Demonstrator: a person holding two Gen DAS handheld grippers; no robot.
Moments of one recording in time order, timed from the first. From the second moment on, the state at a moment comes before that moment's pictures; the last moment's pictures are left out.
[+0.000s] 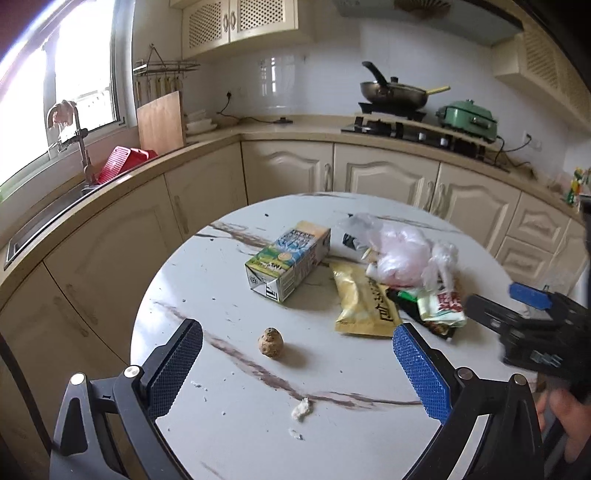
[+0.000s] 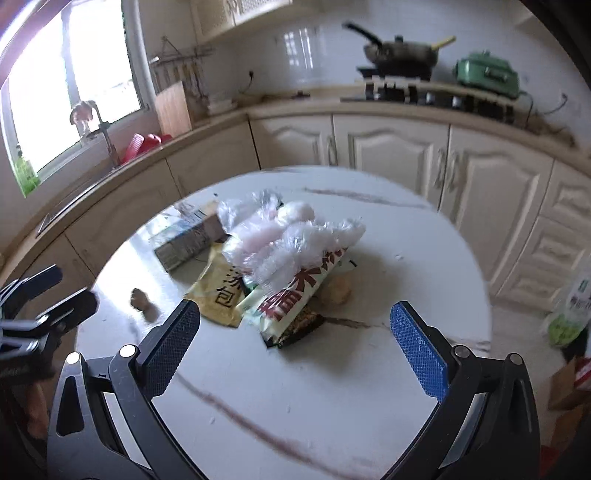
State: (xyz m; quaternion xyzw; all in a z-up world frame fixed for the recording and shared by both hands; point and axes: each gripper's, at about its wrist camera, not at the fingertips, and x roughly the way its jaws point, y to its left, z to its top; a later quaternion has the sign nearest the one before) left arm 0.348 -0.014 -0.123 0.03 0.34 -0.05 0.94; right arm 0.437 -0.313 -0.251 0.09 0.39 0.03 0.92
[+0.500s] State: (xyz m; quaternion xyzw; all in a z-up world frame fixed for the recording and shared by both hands) left arm 0.412 -0.016 -0.151 0.05 0.36 -0.07 0.93; right arm 0.460 -0.324 -0.289 0.11 0.43 0.09 0.89
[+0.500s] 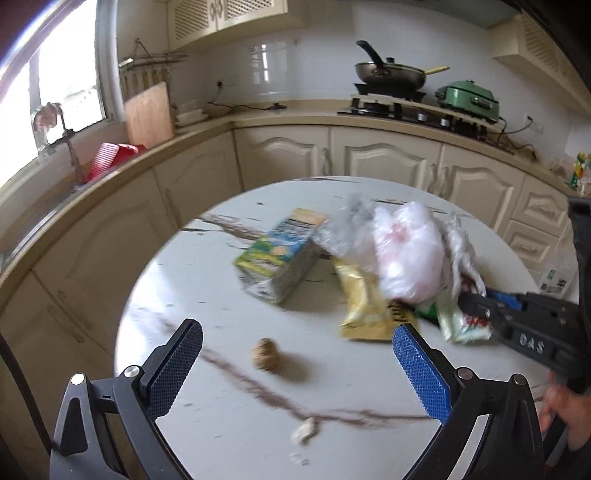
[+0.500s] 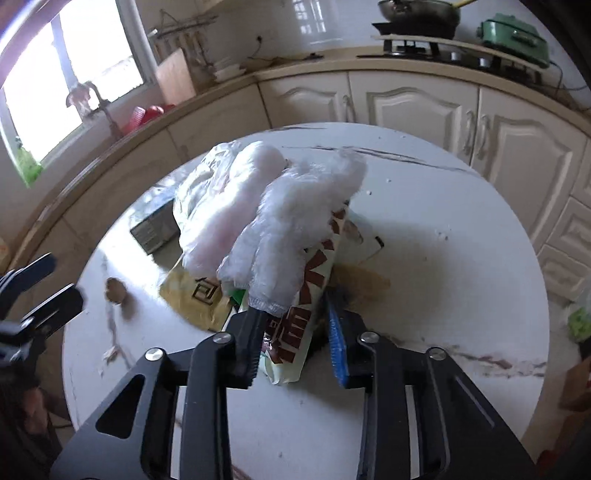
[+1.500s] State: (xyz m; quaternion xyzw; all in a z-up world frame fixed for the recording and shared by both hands) left arm 0.456 -0.053 -0.180 0.00 0.45 -0.15 0.88; right arm 0.381 -0.313 -0.276 0.07 0.42 0.14 0.90
